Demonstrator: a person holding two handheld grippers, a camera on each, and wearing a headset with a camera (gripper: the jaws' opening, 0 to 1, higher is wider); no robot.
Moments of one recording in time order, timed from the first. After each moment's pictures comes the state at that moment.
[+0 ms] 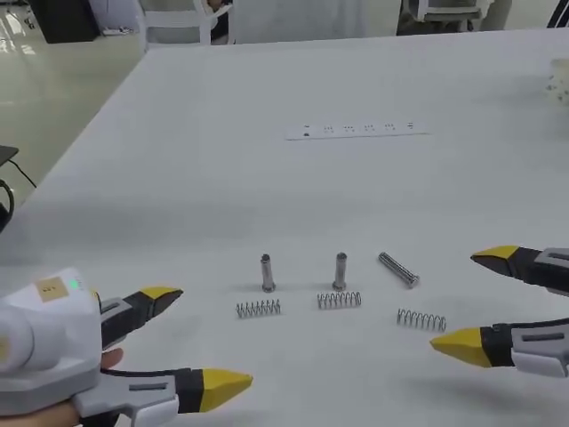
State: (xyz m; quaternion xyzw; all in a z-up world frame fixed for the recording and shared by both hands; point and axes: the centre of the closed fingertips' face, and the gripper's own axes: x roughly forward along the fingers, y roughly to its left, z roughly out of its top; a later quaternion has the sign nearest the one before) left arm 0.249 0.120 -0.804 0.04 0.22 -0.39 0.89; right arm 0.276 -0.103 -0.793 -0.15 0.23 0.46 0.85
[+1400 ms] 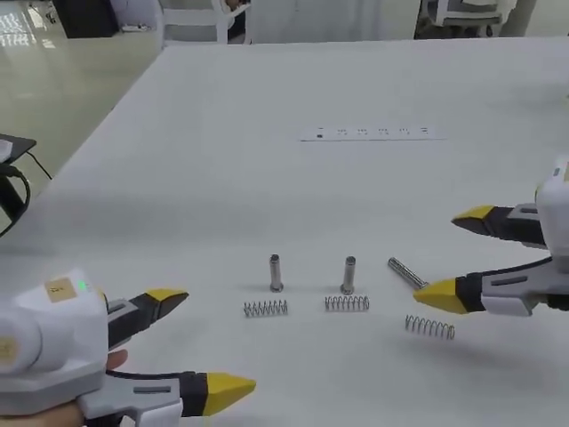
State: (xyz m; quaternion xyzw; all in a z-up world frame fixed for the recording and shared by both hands) left arm 0.244 0.124 -0.808 0.04 0.22 -0.38 0.90; right arm 0.324 -0.081 -0.779 -0.21 0.23 0.47 0.83
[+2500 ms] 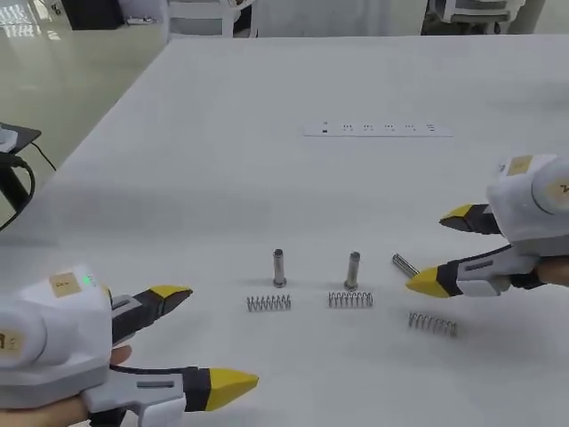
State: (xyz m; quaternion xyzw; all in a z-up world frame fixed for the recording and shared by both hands) left arm 0.243 0.123 -0.811 0.03 0.22 -0.38 0.90; right arm 0.352 -0.077 -0.808 -0.26 0.27 0.45 0.81
